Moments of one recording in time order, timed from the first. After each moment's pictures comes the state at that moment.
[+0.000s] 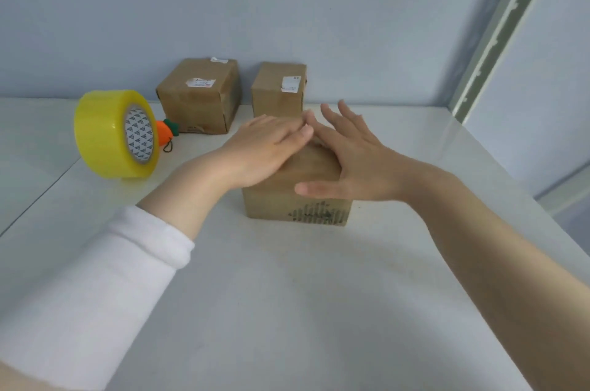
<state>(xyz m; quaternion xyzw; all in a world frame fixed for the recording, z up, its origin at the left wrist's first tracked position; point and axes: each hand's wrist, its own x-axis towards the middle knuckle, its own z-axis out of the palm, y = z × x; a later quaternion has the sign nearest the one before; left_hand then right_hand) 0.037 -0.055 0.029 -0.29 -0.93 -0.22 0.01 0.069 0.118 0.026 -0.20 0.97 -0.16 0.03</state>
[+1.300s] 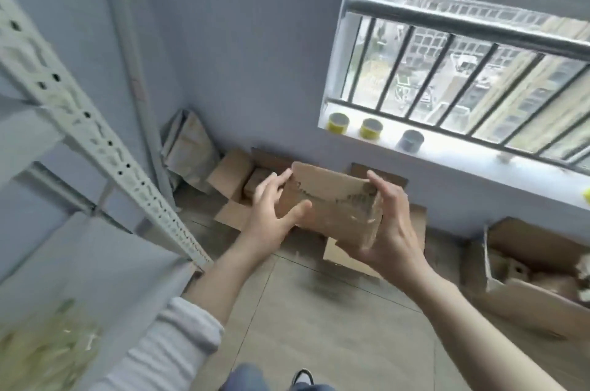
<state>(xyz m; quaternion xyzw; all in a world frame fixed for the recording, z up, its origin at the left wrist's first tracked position) 0.514 0.283 -0.169 -0.48 -0.62 -0.43 -0.45 0.715 0.320 -0.164 0.41 0.82 -0.19 -0.35</state>
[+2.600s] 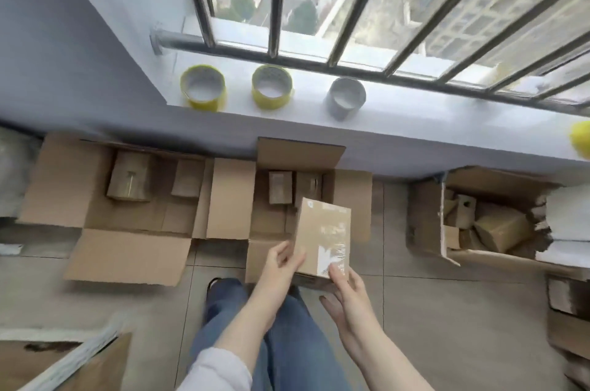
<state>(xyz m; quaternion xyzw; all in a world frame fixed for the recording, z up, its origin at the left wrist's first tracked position) 0.717 0.633 -0.467 -0.15 -0.62 -0.21 -0.74 0.848 0.597 -0.441 0.69 -0.01 -0.64 -0.33</state>
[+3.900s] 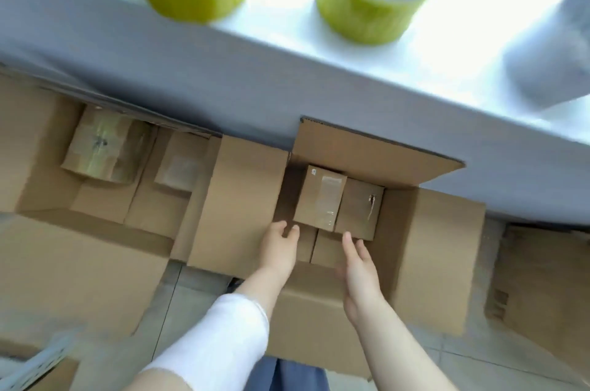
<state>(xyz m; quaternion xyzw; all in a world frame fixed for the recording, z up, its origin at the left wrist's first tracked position) 0.697 0.761 -0.770 -0.16 -0.77 -0.15 -0.60 0.819 0.749 -0.742 0.76 0.06 -0.60 -0.22</state>
